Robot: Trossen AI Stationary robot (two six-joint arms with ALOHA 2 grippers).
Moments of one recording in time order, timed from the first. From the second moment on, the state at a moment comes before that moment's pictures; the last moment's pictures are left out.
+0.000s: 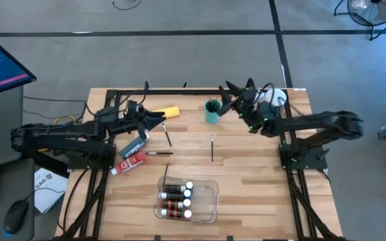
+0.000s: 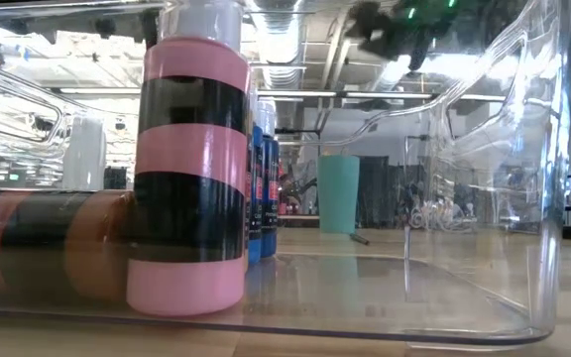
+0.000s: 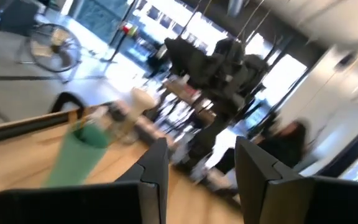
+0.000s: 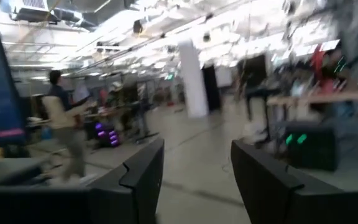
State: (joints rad) left arm 0.19 0.81 0.46 0.42 -0.09 -0.58; right arm -0.16 1.31 0.69 0.92 0.69 0.02
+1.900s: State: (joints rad) left arm 0.16 0.81 0.46 1.10 -0.14 -1.05; right arm 0.09 1.13 0.96 0.48 0.60 0.76
